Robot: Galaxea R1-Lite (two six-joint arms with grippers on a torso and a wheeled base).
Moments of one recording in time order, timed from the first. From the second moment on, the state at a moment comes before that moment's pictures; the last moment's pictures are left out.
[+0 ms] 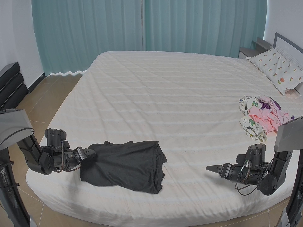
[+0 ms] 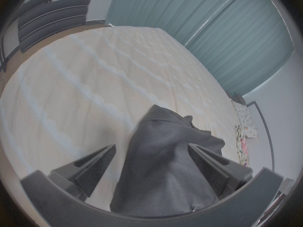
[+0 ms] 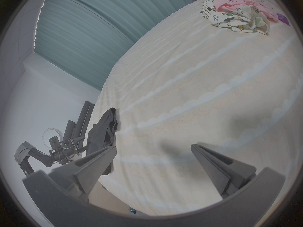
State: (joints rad) left arm -0.01 2.14 -0.62 -0.79 -0.23 -0.57; right arm 0.25 2.18 -0.26 -1.30 0.29 0.65
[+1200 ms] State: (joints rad) left arm 0.22 1.99 -0.26 -1.02 -0.44 -0.77; right arm 0.80 2.35 -0.77 -0.96 0.07 0.77
